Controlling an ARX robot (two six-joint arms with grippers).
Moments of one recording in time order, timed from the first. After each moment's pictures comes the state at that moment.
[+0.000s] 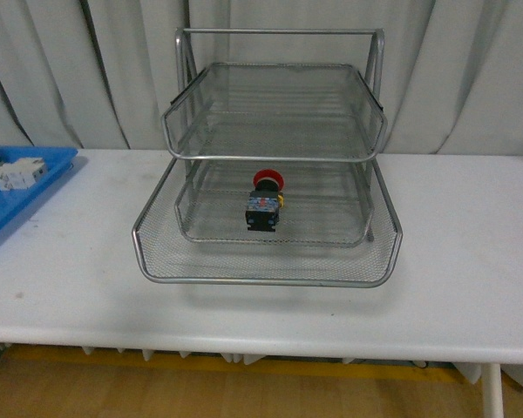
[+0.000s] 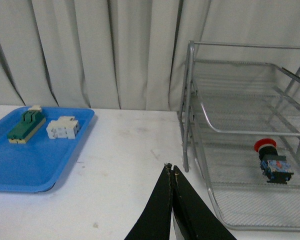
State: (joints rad) left arm -0.13 0.88 0.13 0.75 -0.14 -0.01; right arm 0.00 0.00 0.01 0.00 0.00 0.00
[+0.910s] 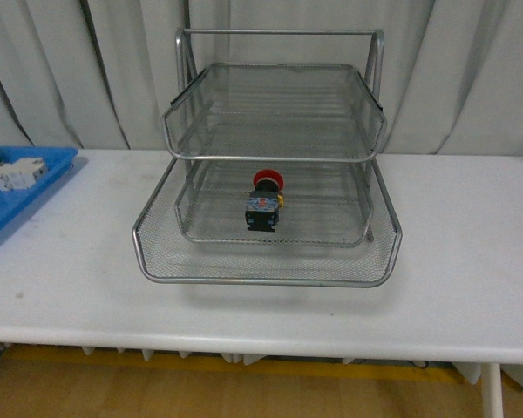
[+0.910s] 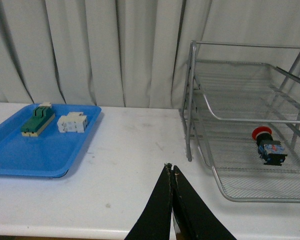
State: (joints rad) left arm 0.00 0.38 0.01 0.38 0.00 -0.01; right arm 0.00 0.00 0.01 0.00 0.00 0.00
